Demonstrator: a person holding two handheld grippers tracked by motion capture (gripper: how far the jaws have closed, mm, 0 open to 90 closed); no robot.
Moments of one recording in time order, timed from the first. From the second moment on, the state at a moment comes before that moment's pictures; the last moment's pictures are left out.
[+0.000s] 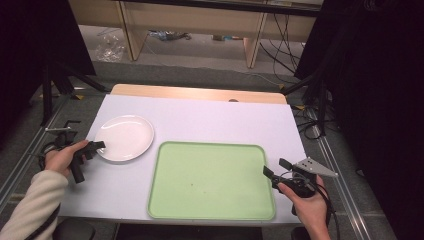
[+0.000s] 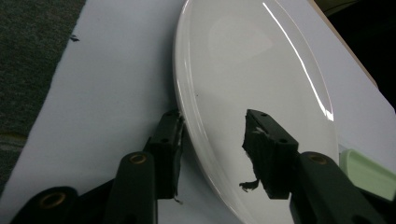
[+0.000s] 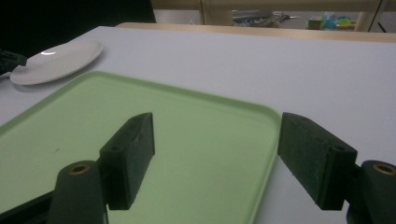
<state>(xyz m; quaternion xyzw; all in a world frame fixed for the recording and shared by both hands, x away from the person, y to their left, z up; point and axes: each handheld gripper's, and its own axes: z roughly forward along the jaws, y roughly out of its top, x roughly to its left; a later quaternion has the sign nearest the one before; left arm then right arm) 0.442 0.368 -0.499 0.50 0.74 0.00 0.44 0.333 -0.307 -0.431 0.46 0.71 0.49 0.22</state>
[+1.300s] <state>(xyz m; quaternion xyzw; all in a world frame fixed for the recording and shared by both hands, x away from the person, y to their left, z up) 0.440 0.374 -0.485 0.46 0.72 -0.01 0.51 0.333 -0.306 -0.431 0.46 0.71 0.50 0.21</state>
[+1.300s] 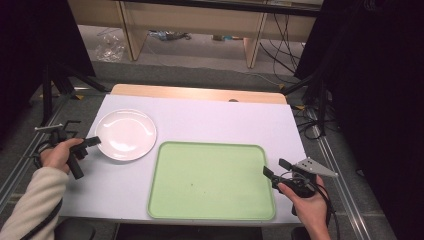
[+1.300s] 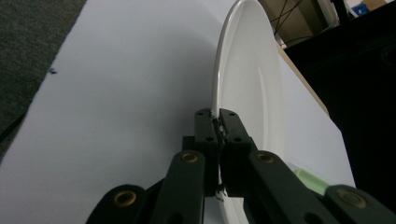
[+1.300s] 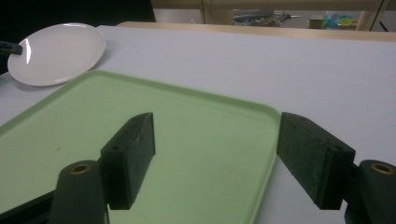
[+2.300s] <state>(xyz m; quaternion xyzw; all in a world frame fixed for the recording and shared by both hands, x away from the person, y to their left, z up) 0.434 0.377 -0.479 0.46 0.70 -0.02 0.54 0.332 -0.308 -0.430 0.46 0.71 0.48 0.22</state>
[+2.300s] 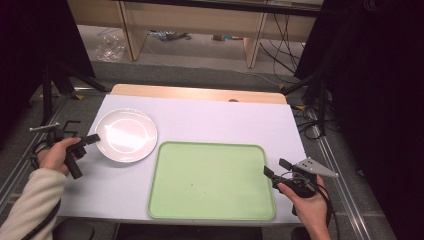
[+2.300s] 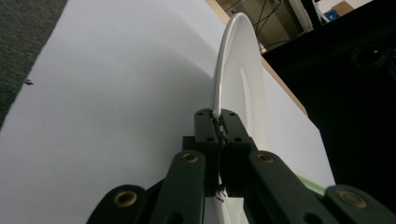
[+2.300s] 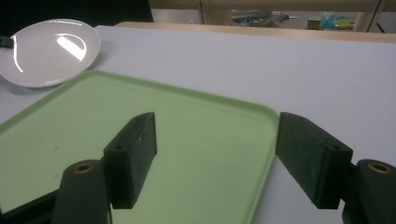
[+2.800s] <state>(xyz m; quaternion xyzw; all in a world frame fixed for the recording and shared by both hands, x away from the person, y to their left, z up) 0.431 0.381 -0.474 0.43 0.69 -0.04 0.58 0.334 -0.308 -0.432 0.46 0.70 0.50 0.22</state>
